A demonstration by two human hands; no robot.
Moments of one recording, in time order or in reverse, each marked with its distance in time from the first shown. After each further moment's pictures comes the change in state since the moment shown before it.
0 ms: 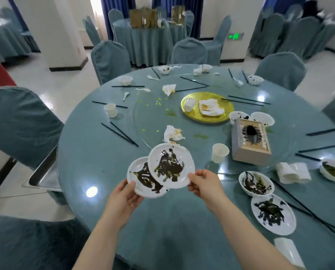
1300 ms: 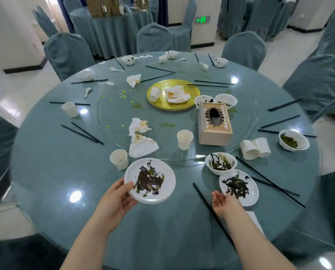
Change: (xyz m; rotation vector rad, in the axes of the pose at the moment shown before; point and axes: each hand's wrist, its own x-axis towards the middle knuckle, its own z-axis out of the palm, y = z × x) left_hand -0.007 -0.042 0.078 0.217 -0.173 -0.105; right_hand 0.023 0.103 -0.171 0.980 0.541 0.526
